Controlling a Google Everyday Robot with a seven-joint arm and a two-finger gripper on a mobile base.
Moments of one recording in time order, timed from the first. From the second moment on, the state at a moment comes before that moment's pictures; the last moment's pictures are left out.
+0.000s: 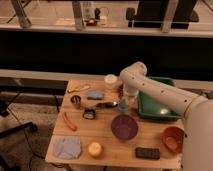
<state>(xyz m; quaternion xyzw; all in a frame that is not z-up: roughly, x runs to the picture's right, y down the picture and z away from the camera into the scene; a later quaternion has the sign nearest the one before) 0.149 0.071 0.862 -0.29 0.02 -0.01 0.96</state>
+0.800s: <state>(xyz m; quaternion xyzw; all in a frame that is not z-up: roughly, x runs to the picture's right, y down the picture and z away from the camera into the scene) 0.139 0.055 0.848 -0.27 0.01 -0.01 0.96</state>
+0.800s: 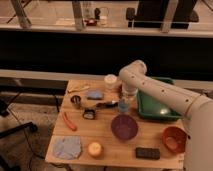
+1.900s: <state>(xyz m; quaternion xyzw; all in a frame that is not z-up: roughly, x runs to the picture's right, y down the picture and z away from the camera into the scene) 0.169 0.054 0.839 -0.27 0.02 0.01 0.96</state>
